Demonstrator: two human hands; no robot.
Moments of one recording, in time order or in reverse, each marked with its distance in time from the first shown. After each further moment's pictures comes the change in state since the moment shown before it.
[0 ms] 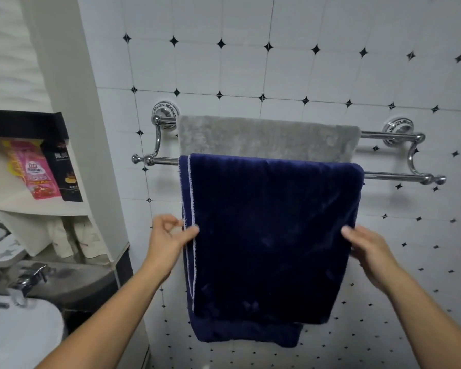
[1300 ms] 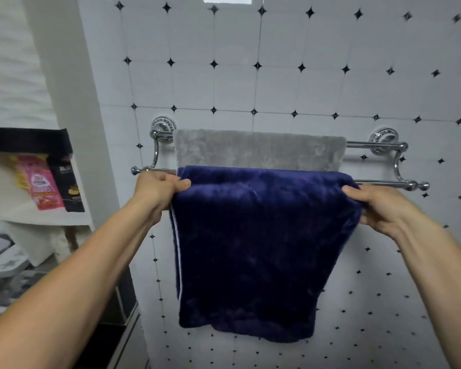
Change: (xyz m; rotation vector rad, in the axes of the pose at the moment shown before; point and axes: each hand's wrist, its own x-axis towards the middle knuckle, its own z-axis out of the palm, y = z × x) left_hand 0.039 0.131 0.006 0.057 0.080 -0.046; right_hand 0.032 -0.111 -0.006 0.046 0.035 0.109
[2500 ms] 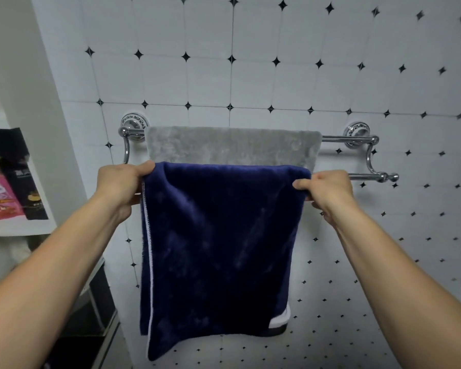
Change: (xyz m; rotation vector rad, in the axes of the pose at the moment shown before) left_hand 0.014 0.011 -0.004 -0.161 0.048 -0.018; right_hand -0.007 -0.008 0.058 -0.314 0.373 -0.113
